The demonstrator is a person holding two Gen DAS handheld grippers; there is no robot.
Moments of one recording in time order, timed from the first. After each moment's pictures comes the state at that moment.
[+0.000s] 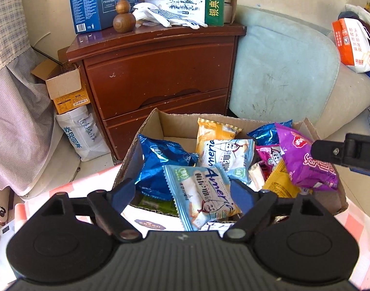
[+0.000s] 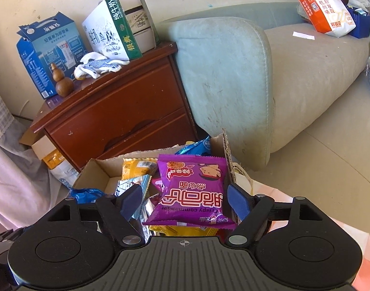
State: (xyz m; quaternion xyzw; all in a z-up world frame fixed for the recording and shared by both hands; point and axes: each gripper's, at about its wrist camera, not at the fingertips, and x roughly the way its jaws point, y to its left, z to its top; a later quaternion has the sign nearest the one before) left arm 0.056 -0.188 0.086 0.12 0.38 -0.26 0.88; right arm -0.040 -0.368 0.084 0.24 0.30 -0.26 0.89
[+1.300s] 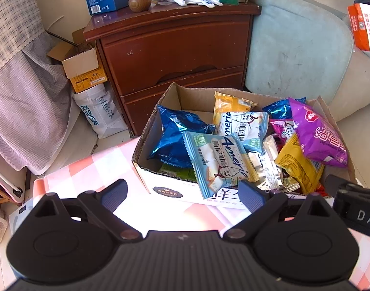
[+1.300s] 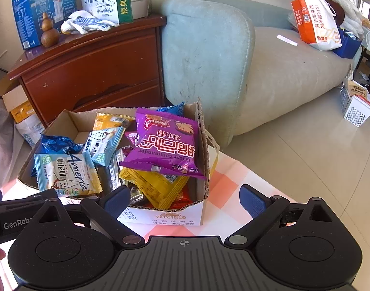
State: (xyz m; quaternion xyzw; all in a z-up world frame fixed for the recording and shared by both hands) left arm 0.046 -0.180 0.086 0.15 0.43 -0.22 0.86; right arm -0.046 -0.331 0.073 0.14 0.40 -0.32 0.85
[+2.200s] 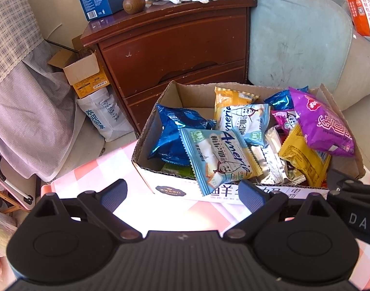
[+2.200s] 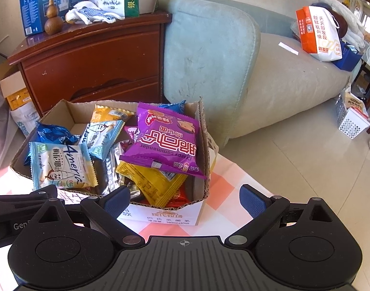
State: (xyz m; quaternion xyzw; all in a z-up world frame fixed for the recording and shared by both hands) left arm 0.040 -0.188 0.083 0.19 0.42 -0.21 0.86; right arm -0.040 -0.325 0.071 0.10 0.41 -0.32 0.85
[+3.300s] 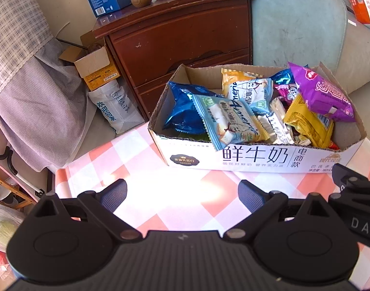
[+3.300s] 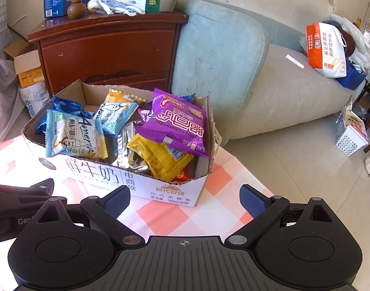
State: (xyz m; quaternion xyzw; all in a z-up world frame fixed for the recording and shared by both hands) left arm 0.007 -0.158 0.078 0.21 0.42 -0.19 0.86; right arm -0.063 -0.290 0.068 0.05 0.42 -0.30 0.86
